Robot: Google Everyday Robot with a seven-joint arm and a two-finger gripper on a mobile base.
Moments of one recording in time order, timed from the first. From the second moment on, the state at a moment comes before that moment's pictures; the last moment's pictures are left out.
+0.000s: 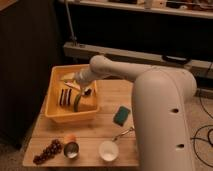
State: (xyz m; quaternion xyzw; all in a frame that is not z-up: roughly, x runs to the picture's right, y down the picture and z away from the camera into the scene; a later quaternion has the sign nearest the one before) arm -0.199 -0.024 0.825 -0.45 -0.07 0.75 0.48
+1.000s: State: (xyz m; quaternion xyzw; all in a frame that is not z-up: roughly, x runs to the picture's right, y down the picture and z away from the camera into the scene) arm -0.204 -0.052 0.820 -0.45 -0.10 0.69 0.56
